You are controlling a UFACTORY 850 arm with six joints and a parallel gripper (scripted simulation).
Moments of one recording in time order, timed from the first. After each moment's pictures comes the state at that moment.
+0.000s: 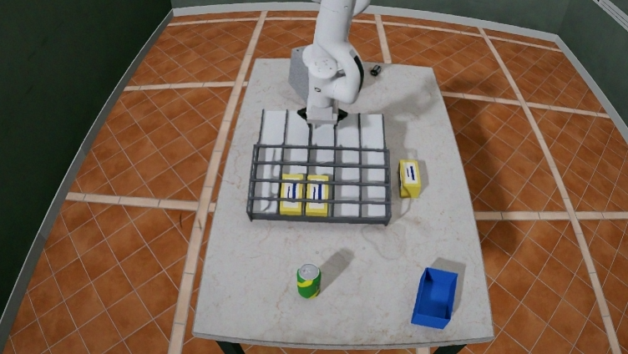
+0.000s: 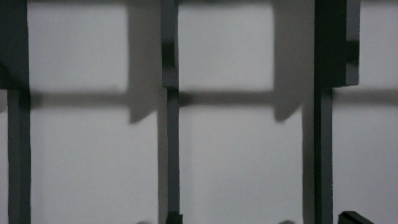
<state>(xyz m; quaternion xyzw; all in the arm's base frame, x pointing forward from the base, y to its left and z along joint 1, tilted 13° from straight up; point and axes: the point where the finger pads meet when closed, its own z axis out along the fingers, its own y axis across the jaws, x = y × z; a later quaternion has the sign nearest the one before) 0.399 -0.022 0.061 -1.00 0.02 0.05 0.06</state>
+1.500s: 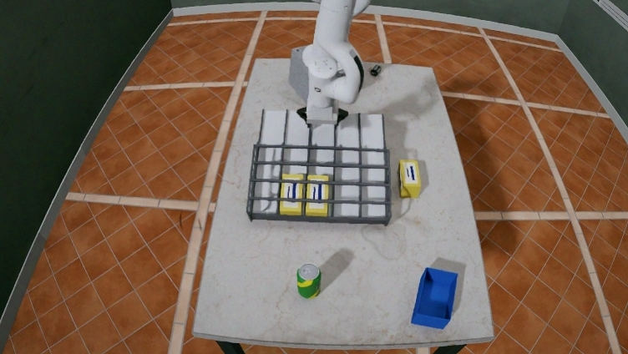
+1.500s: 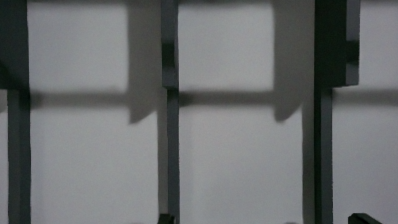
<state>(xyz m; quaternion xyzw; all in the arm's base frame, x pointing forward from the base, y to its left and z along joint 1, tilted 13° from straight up) 0.399 -0.022 0.061 -1.00 0.02 0.05 0.06</state>
